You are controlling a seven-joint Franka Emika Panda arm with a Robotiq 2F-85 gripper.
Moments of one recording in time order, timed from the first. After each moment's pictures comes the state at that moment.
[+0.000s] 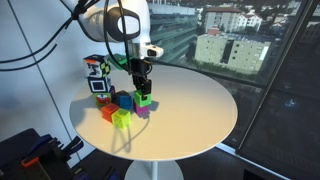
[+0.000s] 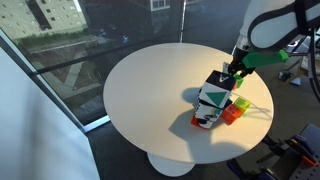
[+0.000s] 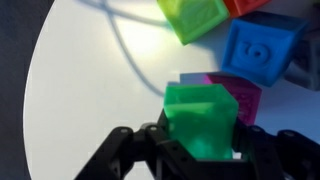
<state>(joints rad) -0.01 0.18 -0.14 -2.30 -0.09 2.42 0.38</state>
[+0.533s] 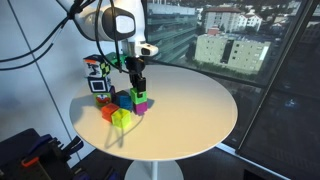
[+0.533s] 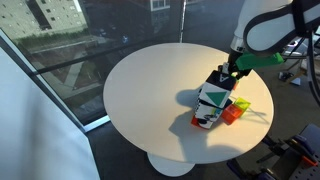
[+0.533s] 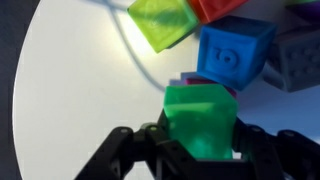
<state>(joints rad) 0.02 0.18 -0.12 -2.29 -0.09 2.42 0.47</state>
